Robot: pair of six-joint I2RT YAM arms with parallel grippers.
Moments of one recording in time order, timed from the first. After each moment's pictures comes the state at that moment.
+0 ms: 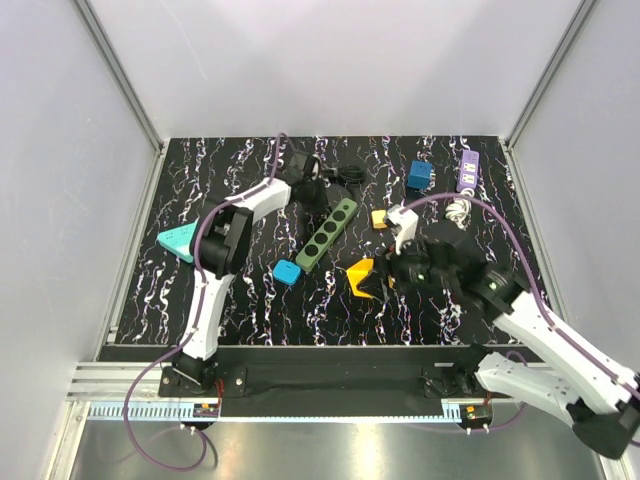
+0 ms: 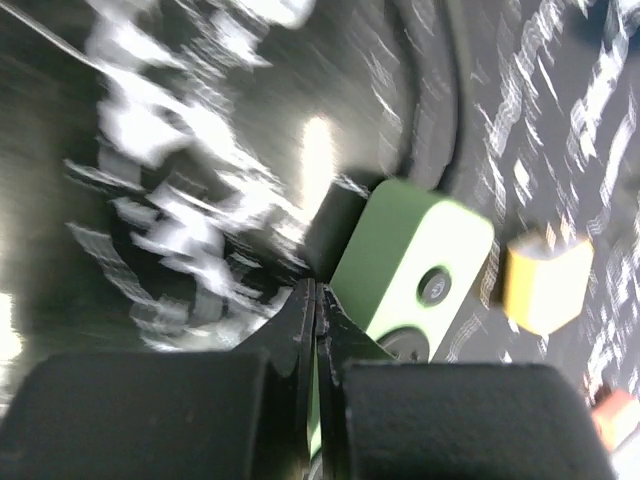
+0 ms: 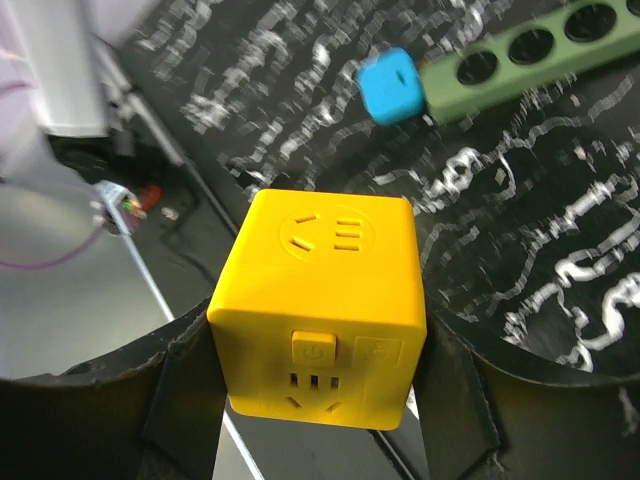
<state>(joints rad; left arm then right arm) -0.43 2.34 1.83 -0.40 0.27 -0.62 0.75 0.83 0.91 -0.53 -0.31 0.29</state>
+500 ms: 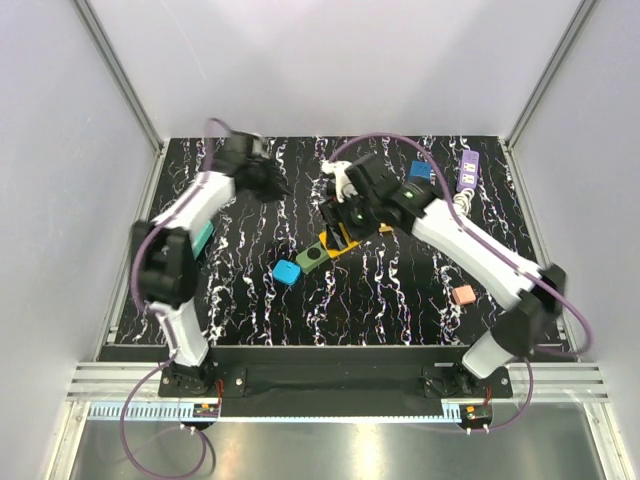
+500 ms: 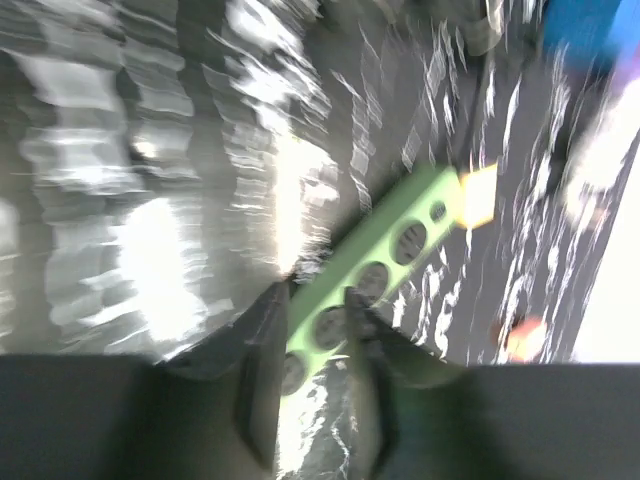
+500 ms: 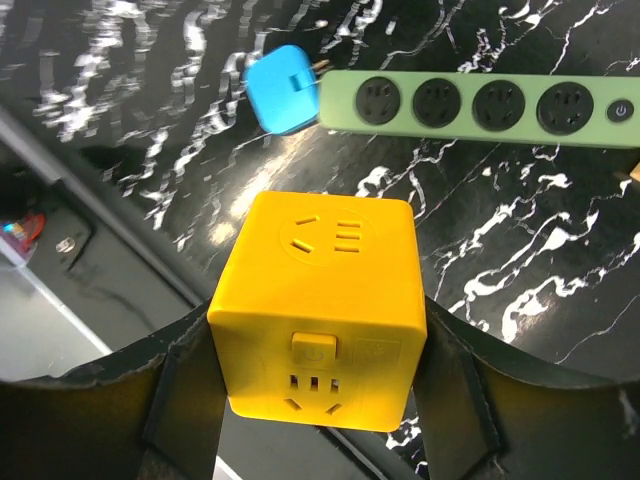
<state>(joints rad) -0.30 1.94 1.57 -0.51 0.34 -0.62 0.75 1.52 1.56 -0.88 -0.17 0.16</state>
